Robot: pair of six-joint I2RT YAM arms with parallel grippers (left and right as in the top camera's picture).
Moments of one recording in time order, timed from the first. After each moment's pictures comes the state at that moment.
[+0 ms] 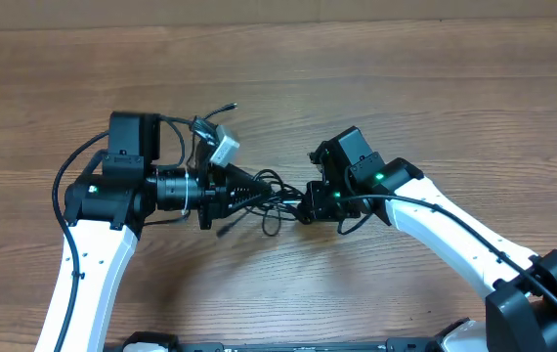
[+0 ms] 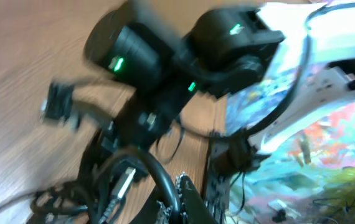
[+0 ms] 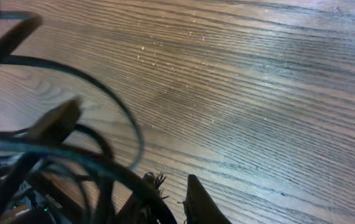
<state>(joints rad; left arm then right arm) -0.11 1.24 1.13 -0.87 1.24 0.38 0.56 1.59 1.04 -0.64 -0.43 0.49</state>
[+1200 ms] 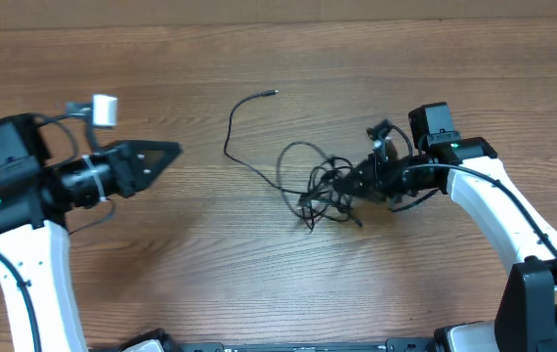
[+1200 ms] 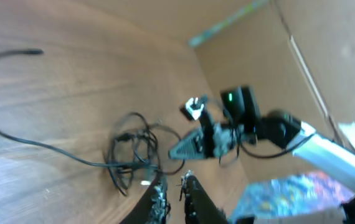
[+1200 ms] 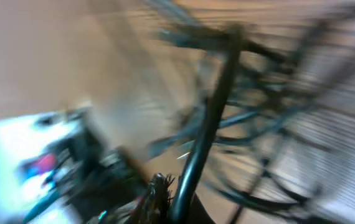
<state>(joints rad) 0.35 1.25 1.25 -1.03 1.21 0.06 0.15 1.60 1.05 -0.76 -0.96 0.22</state>
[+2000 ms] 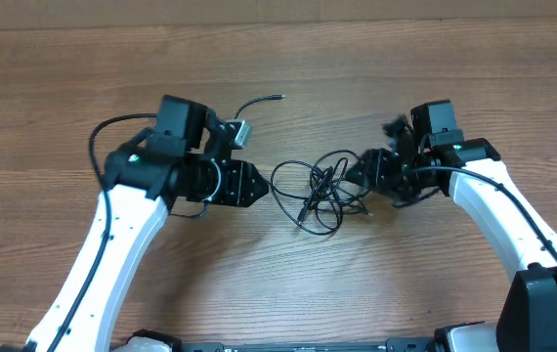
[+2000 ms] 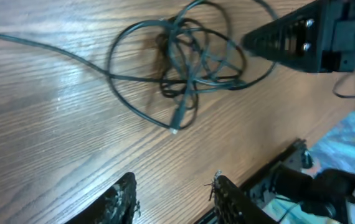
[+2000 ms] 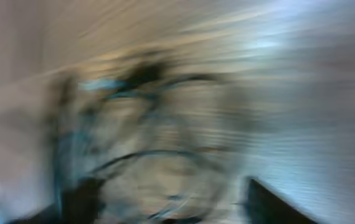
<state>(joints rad) -0.27 1.40 1.25 -1.03 0.54 -0.20 0.15 1.57 1.05 -0.76 -0.43 0.45</state>
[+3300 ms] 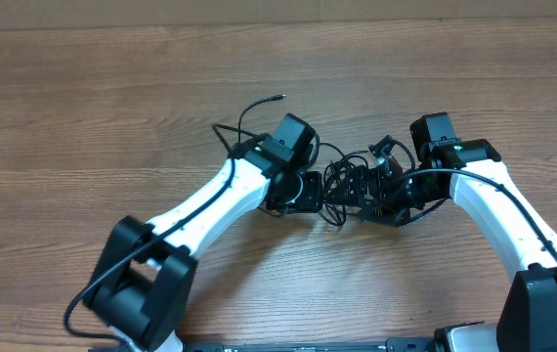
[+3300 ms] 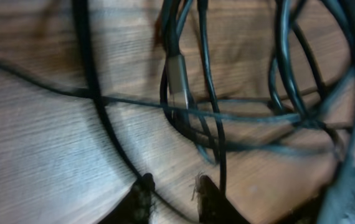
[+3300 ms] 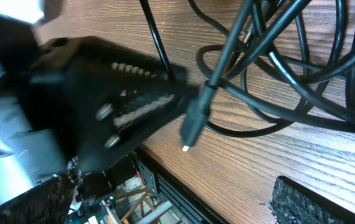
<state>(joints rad) -0.62 1.82 1.25 -0.70 0.39 -0.59 0.15 1.57 1.04 -0.97 -0.88 0.19</state>
